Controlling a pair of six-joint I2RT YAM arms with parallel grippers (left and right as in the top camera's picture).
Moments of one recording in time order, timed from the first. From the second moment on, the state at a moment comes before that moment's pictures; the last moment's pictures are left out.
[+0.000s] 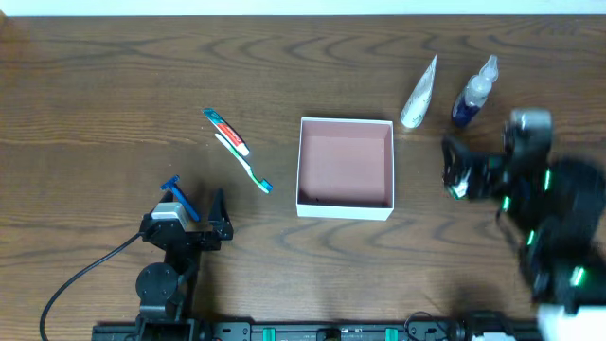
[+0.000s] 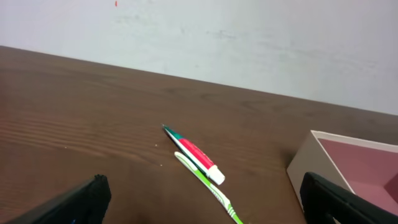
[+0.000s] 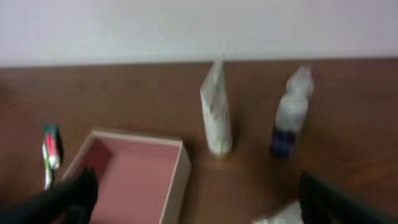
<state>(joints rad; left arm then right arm) -0.06 0.01 0.02 -0.11 0.02 -0.22 0.01 0.88 1.01 -0.64 -0.20 0.11</state>
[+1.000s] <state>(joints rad) -0.06 0.01 0.02 -0.11 0.02 -0.22 0.14 1.71 1.75 -0.97 0.07 0.13</state>
